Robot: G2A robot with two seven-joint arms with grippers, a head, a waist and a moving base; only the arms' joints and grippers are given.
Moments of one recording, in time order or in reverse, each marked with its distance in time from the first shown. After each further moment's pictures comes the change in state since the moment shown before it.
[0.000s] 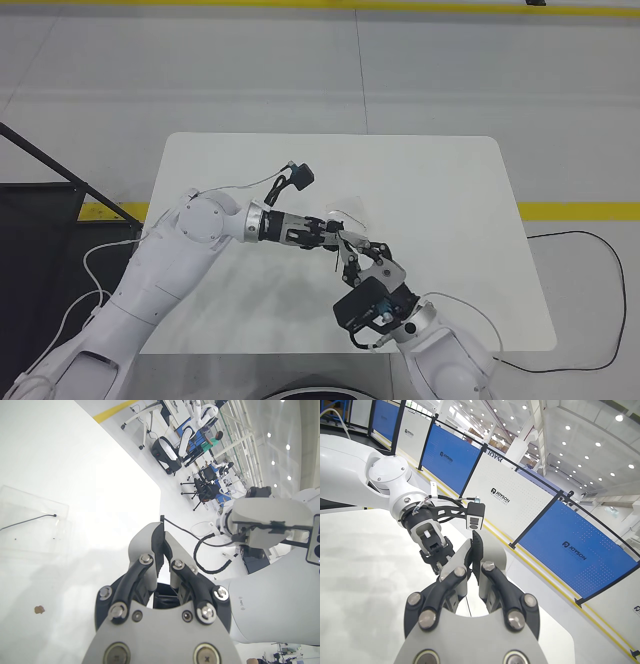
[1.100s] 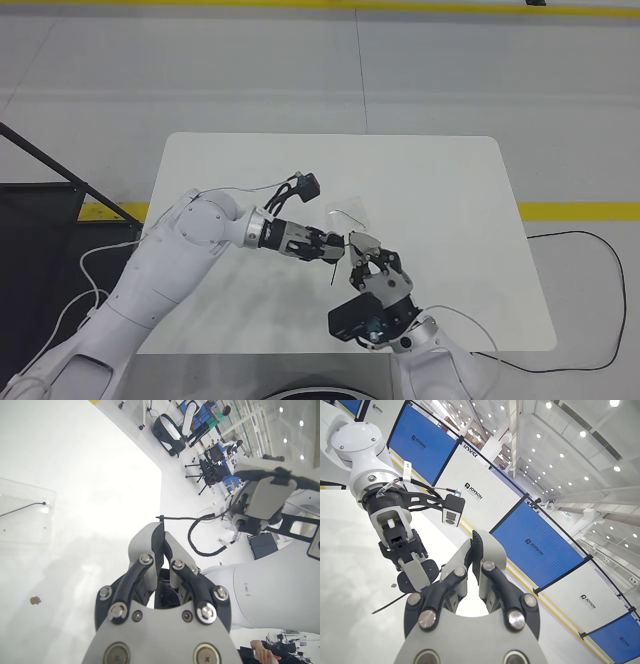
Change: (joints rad) left arm 0.007 0.026 0.015 -0.056 0.031 -0.015 -0.025; right arm -0.068 0.009 -0.037 -0.008 -0.235 0.177 -0.020
